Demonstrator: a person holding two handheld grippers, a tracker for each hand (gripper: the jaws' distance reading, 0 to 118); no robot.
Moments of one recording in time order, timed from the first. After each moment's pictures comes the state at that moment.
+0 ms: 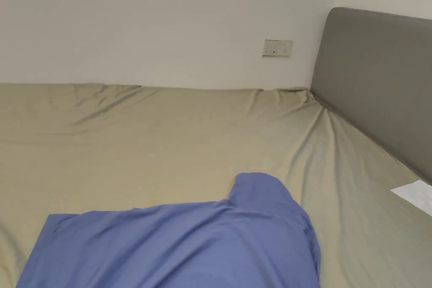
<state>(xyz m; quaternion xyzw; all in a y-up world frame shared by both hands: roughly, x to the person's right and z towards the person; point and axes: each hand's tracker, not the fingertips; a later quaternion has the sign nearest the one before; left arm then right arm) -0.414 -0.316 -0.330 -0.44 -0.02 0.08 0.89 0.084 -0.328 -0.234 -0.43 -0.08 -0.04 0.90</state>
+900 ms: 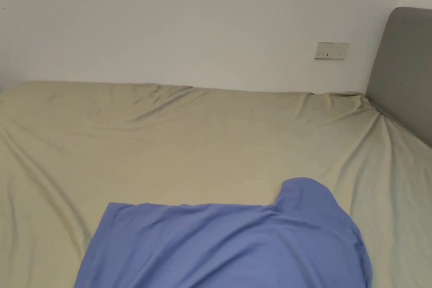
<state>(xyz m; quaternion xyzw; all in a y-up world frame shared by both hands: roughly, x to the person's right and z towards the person) -0.411 -0.316 -0.279 -0.38 0.07 0.08 0.92 0.078 -0.318 -0.185 -0.41 -0.13 -0.11 0.90</state>
